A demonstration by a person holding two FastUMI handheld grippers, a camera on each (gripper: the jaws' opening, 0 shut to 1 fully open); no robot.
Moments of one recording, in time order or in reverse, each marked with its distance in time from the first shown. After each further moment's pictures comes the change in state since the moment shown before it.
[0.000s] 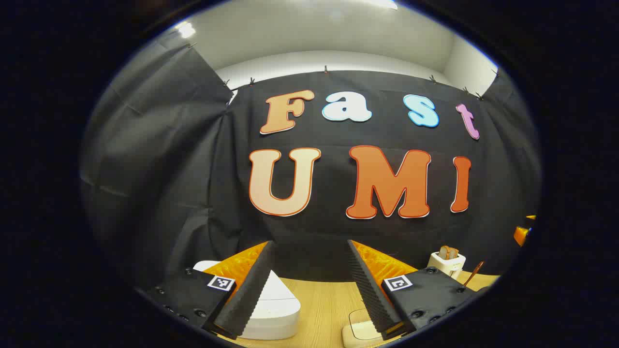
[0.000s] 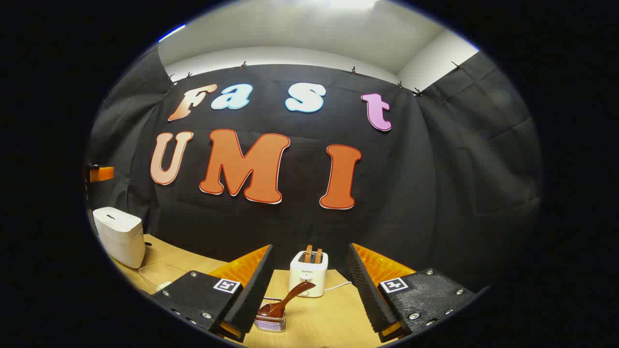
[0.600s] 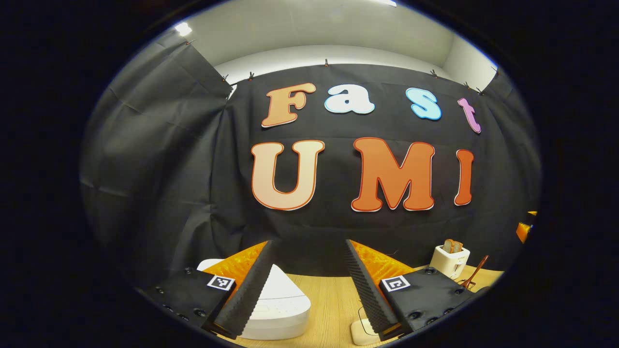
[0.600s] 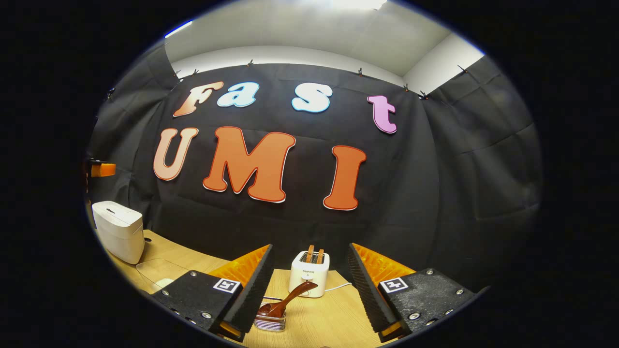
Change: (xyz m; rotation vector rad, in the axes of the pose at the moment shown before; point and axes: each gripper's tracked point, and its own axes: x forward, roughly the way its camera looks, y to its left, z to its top) left arm 0.008 0.018 -0.011 0.025 0.048 -0.017; right arm 0.002 0.012 -0.005 -0.030 0.006 0.024
